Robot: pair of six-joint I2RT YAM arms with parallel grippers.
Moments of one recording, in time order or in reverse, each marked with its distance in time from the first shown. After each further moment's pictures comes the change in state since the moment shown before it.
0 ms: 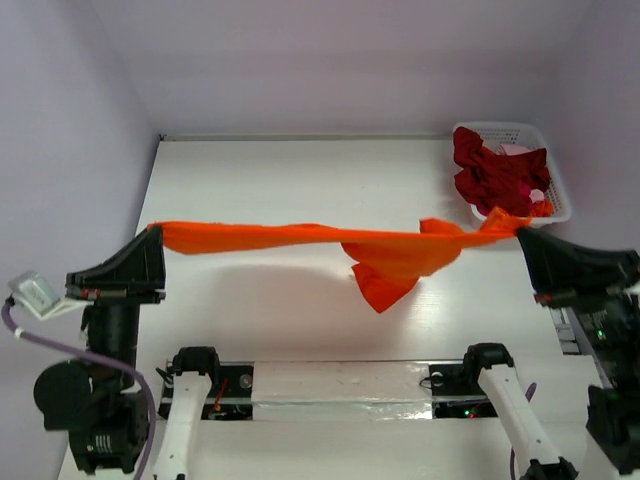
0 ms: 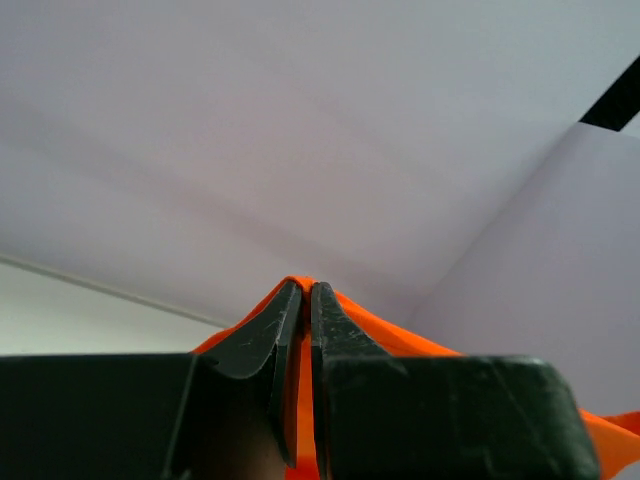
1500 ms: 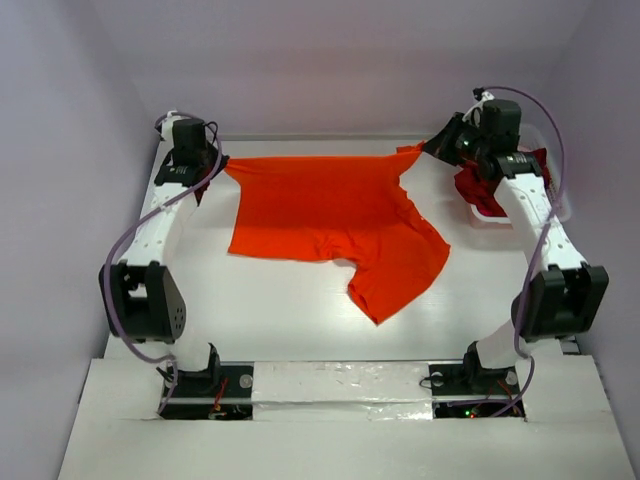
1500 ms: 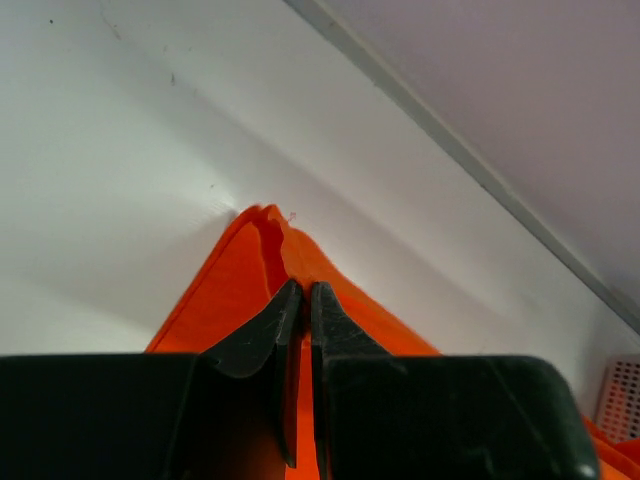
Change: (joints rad) left arm -0.066 1.210 0.187 0.084 -0.237 0.003; right arm 0.006 1.052 0.077 0.149 0.015 -0.017
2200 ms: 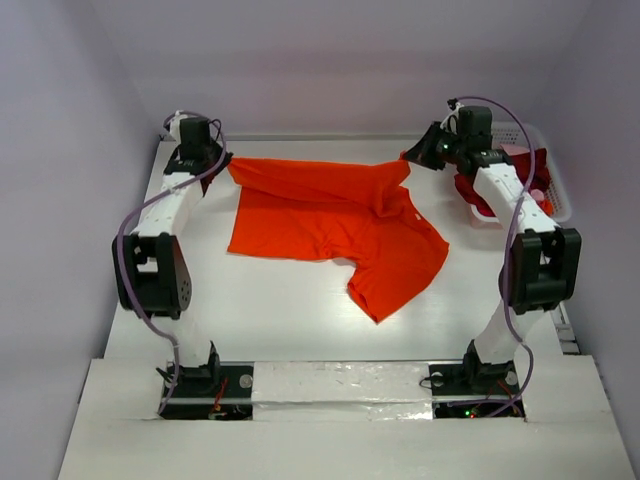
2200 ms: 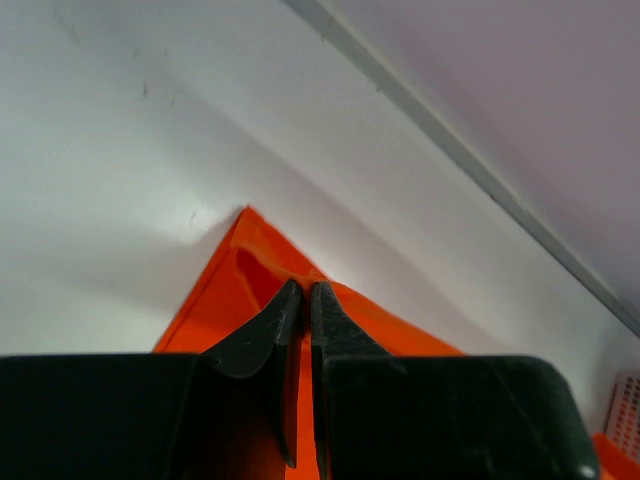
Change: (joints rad) left arm 0.023 0.231 0.103 0.094 0.043 0.000; right arm 0.022 0.242 0.016 0.116 -0.134 0.024
